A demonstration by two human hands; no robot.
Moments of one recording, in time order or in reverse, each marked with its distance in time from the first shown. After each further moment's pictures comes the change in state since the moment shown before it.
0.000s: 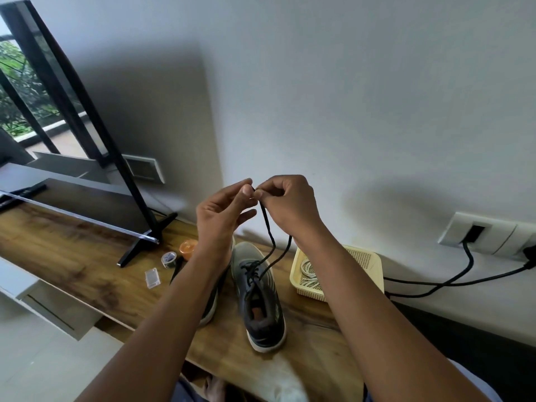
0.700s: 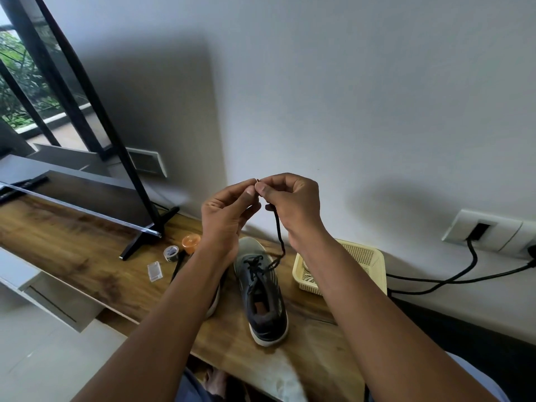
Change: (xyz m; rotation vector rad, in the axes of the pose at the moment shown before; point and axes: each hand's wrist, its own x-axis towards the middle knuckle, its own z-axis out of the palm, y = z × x) left_hand 0.002 -0.006 -0.006 -0.168 0.013 -0.103; right_hand -0.008 0.007 0.016 0.417 0.074 0.109
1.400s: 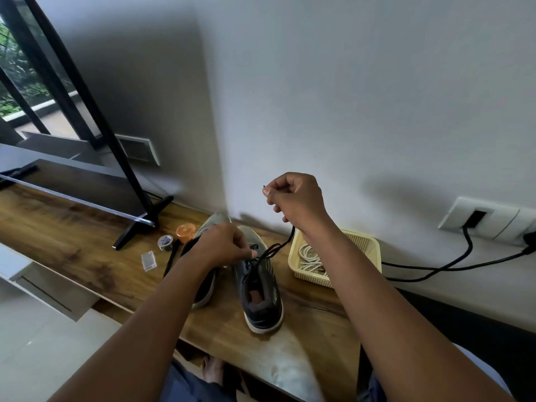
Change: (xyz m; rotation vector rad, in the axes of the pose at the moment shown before) left_hand 0.000 -0.034 -0.053 1.494 -0.331 -0.269; right_hand 0.009 0.024 -0.028 -0.302 -0.079 0.056
